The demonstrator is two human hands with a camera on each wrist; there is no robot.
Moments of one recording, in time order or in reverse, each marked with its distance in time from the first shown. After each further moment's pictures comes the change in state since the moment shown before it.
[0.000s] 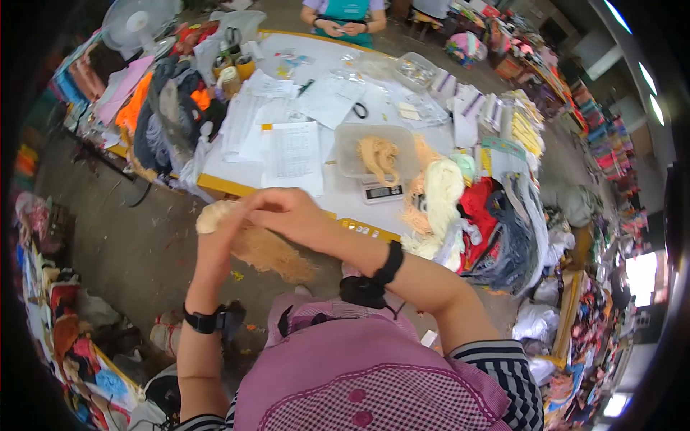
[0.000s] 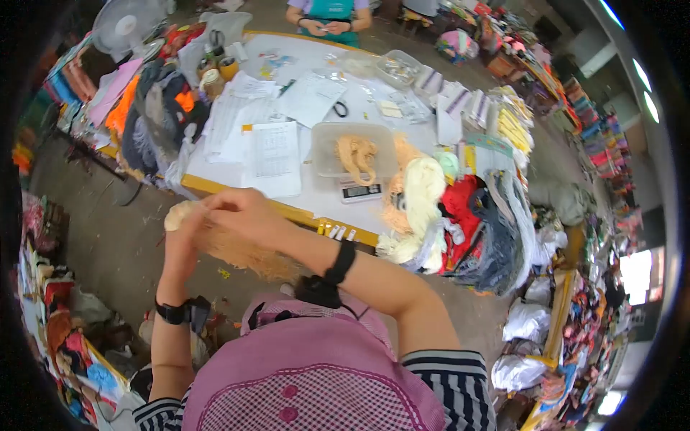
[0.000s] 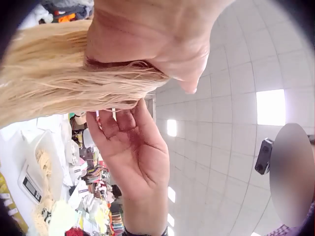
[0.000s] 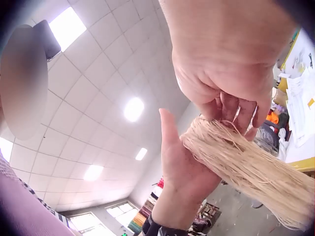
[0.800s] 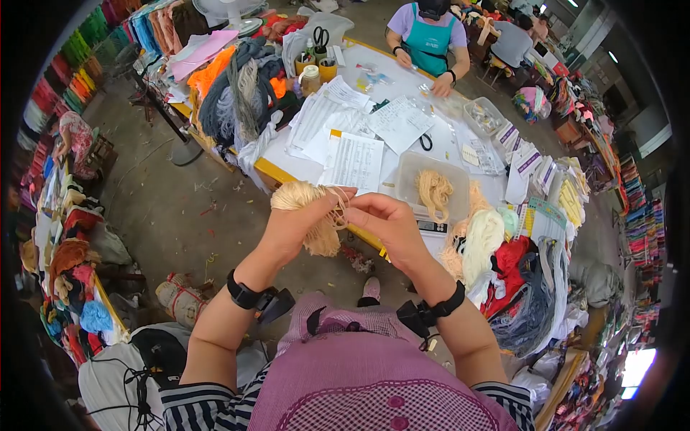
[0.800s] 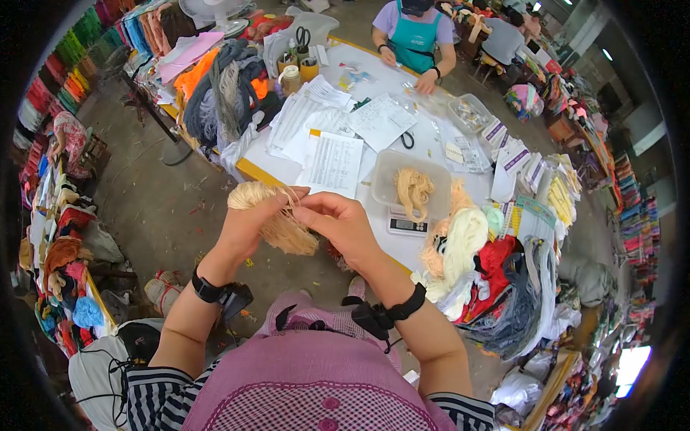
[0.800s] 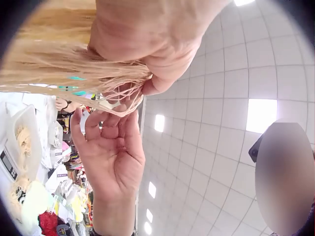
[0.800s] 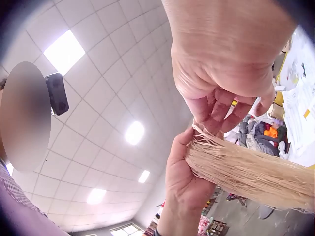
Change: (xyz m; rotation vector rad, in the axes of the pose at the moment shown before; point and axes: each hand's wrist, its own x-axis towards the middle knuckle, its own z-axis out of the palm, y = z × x) left_hand 0.011 0.027 0.035 -0.224 0.104 -0.088; right_hand -0.023 -0.039 -0.030 0.135 0.058 0.186
